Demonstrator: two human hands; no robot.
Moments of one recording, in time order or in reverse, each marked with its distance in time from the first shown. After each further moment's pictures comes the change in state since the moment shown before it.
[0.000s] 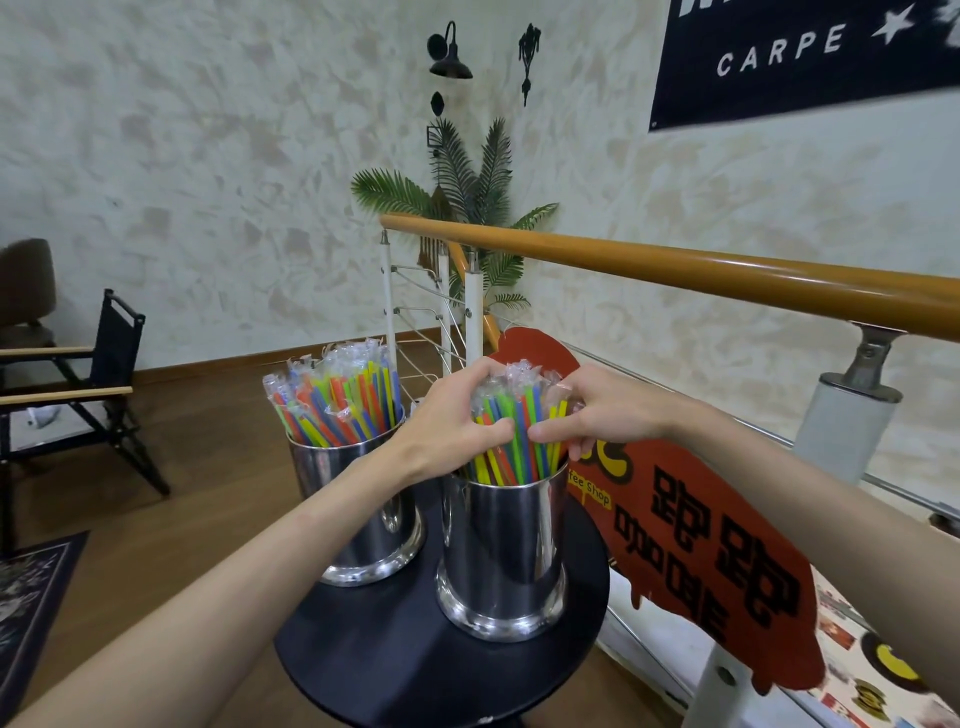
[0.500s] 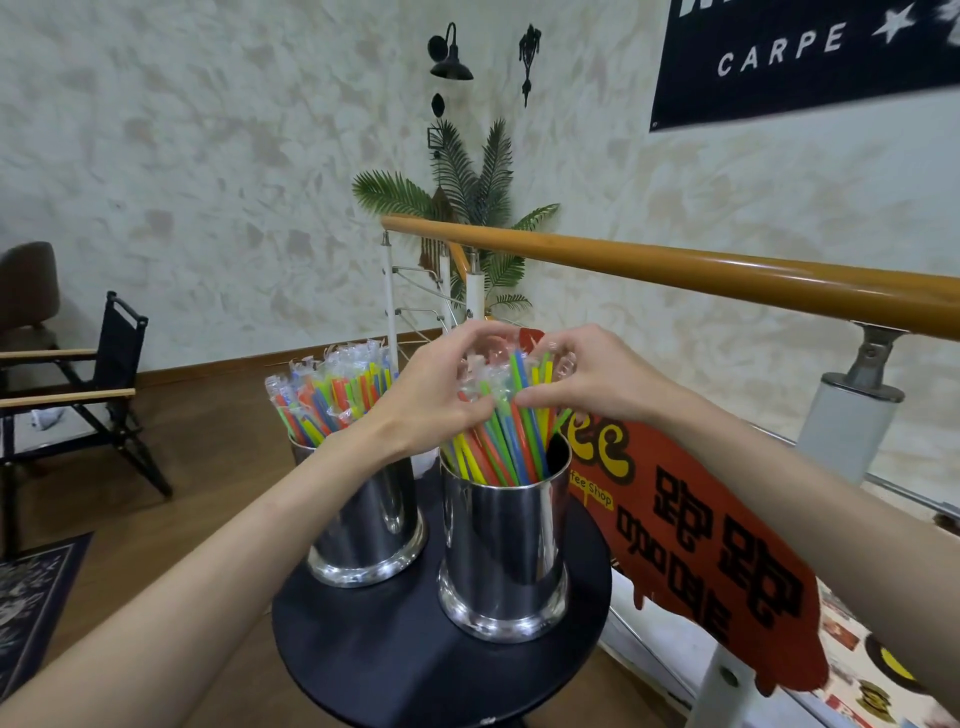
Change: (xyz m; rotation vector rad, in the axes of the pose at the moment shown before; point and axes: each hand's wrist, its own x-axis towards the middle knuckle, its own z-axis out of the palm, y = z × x) left_hand 0.006 0.009 -0.028 0.130 0.076 0.168; right_hand 0.005 -0.020 -0.004 -0.018 0.354 -0.120
